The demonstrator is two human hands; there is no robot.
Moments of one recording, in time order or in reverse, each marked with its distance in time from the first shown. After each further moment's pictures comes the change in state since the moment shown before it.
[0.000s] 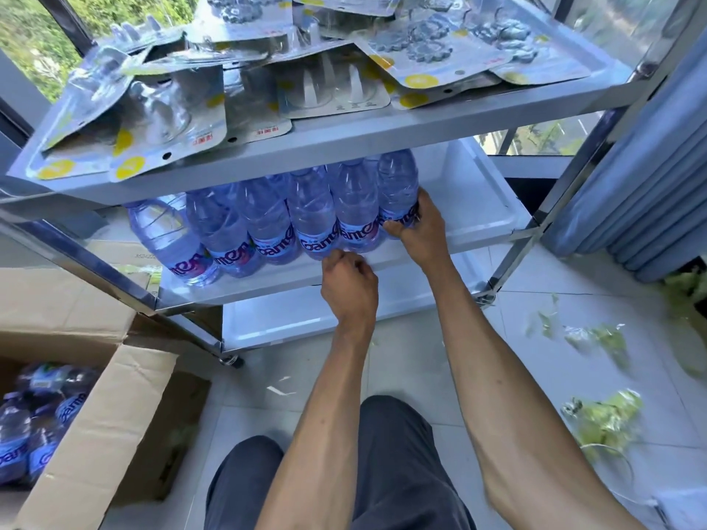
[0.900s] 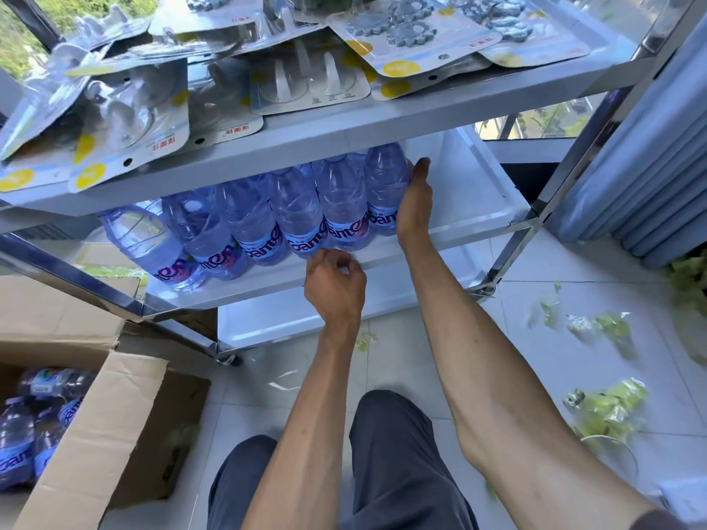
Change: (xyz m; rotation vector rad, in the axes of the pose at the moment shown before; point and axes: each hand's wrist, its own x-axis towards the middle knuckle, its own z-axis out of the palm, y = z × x) left_hand 0.006 -0.007 0.002 -0.090 0.024 -0.011; right_hand 0.043 -0.014 0.022 0.423 0.244 0.335
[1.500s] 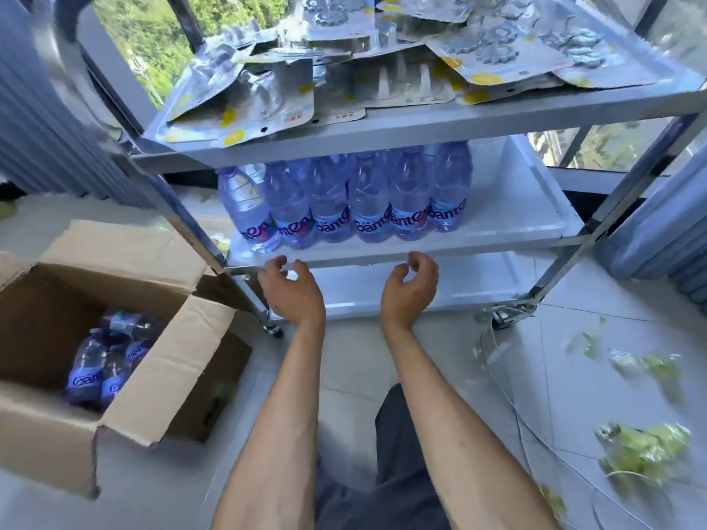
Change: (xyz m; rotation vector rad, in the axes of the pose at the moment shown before) left_hand 0.007 -0.071 -0.113 -0.196 0.468 -0.364; right_hand -0.158 0.099 0.031 -0.324 0.390 -0.407
